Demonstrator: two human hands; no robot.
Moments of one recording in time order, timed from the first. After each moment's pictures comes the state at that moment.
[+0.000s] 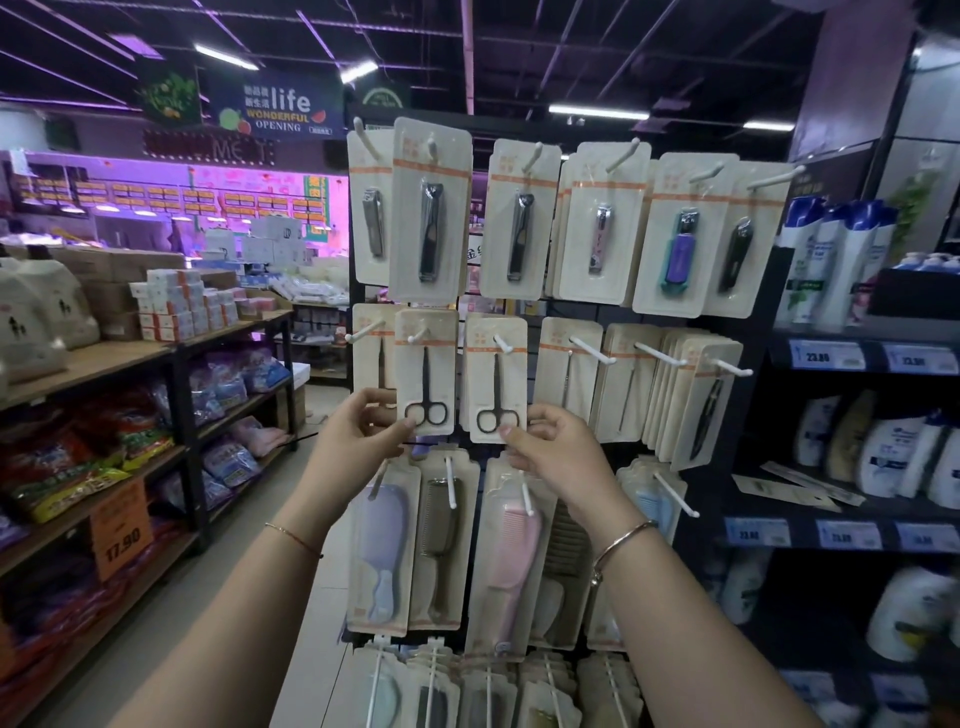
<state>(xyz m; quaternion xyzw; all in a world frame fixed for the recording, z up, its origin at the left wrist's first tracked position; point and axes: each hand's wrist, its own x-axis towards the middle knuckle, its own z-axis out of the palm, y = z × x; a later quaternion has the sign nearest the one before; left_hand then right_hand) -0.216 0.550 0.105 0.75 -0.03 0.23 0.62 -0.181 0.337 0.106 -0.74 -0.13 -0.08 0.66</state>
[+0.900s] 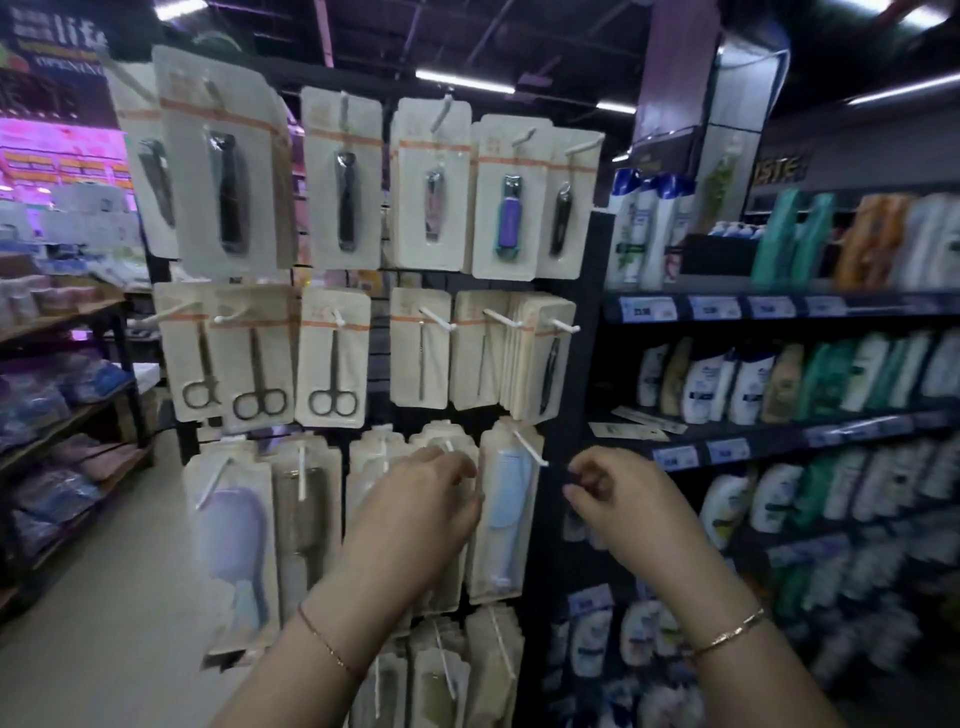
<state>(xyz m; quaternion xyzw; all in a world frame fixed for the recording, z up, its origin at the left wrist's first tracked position) -0.261 0.393 0.080 0.90 -0.23 0.26 0.27 -0.280 0.178 0.079 -0.93 -0.03 -0.26 0.26</state>
